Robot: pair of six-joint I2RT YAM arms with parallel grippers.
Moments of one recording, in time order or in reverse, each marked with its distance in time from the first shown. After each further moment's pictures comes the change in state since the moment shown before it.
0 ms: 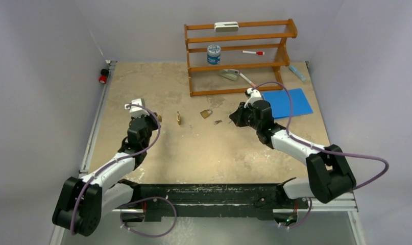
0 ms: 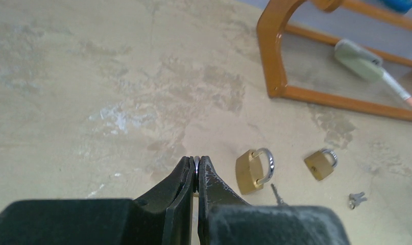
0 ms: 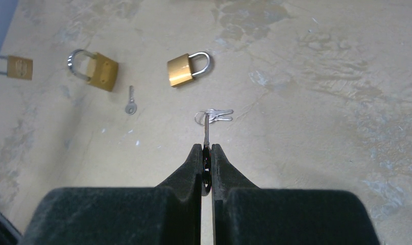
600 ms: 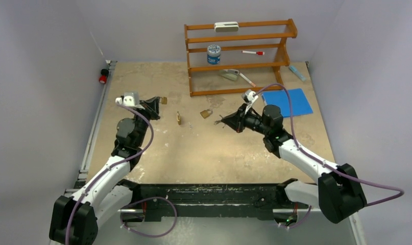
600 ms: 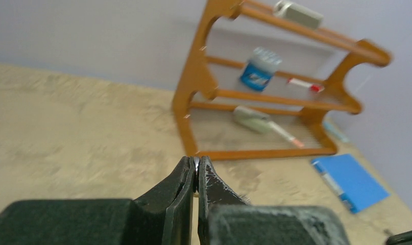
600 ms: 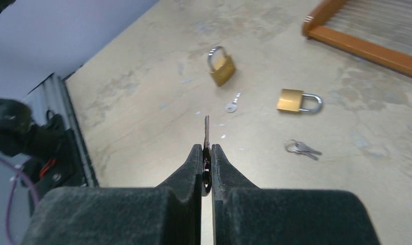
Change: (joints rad) left arm 0.000 -0.134 0.086 0.150 0.233 0.014; right arm 0.000 -0.168 -0.068 0.150 -0.447 -0.110
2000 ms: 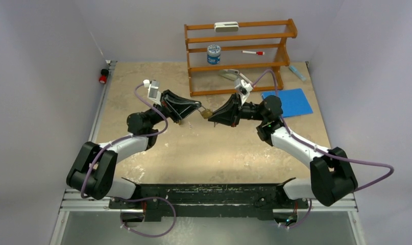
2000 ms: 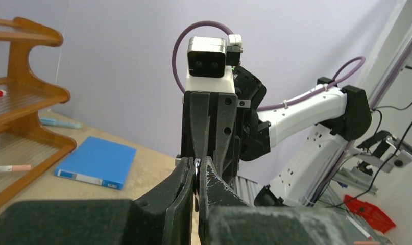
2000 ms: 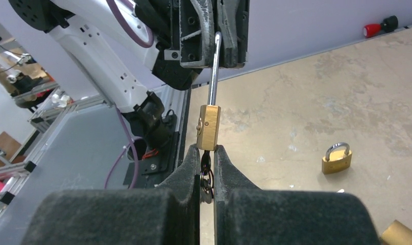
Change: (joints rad) left arm -0.090 0.522 0.185 0.874 0.832 -0.589; right arm 0.034 0.182 0.203 0.441 -0.474 0.304
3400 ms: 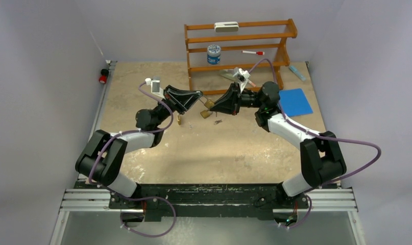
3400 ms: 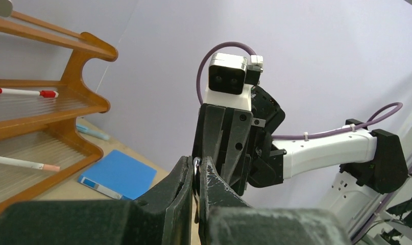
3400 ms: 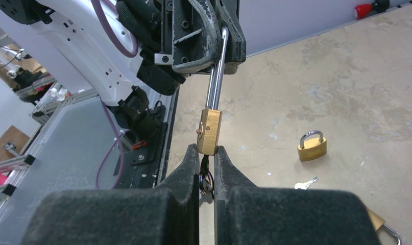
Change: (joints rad) left arm -0.043 0.144 0.018 0.003 -0.167 0.012; right arm -0.070 0.165 0.144 -0.008 -0.089 0.010
